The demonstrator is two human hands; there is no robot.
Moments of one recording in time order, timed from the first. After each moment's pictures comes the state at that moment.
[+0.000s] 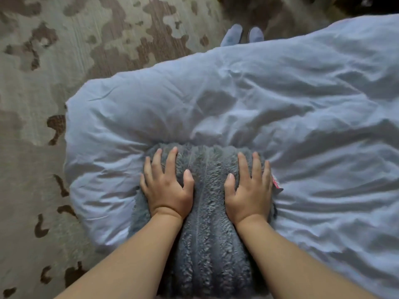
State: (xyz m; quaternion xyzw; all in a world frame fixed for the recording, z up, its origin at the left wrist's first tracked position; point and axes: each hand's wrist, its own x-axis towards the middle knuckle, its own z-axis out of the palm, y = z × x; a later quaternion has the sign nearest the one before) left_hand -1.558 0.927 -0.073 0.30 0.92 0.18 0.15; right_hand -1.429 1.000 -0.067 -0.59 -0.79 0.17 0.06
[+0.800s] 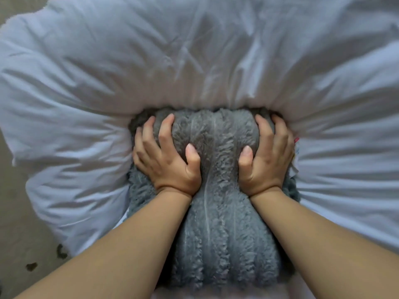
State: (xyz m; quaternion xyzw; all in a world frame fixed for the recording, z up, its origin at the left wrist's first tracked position) left_hand -1.548 0.956 -0.150 0.32 0.92 0.20 0.03; right_hand -1.420 1.032 -0.160 -0.55 -0.80 0.16 0.18
